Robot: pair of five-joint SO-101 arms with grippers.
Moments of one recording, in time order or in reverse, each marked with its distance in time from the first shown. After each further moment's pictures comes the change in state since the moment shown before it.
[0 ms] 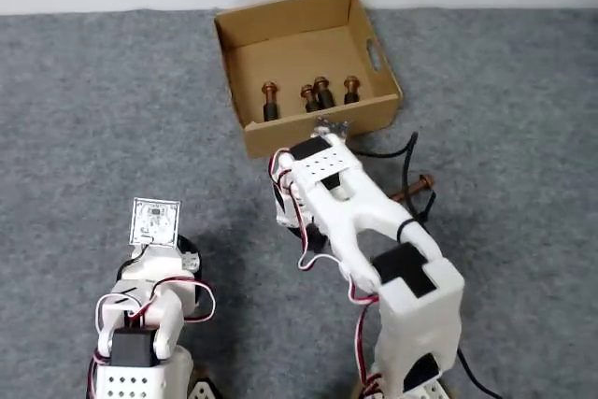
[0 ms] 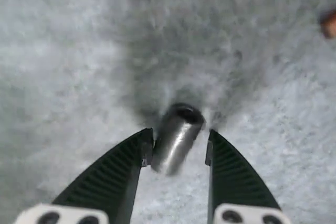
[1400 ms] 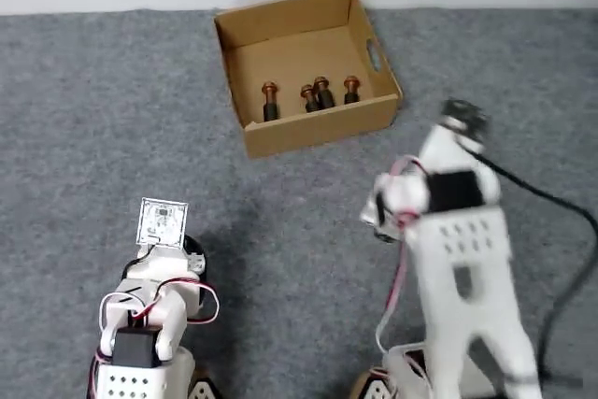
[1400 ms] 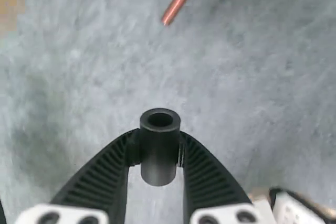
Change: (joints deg) left arm 2.4 0.0 0.0 0.0 -0.2; right arm 20.6 -57.4 17.6 17.4 6.8
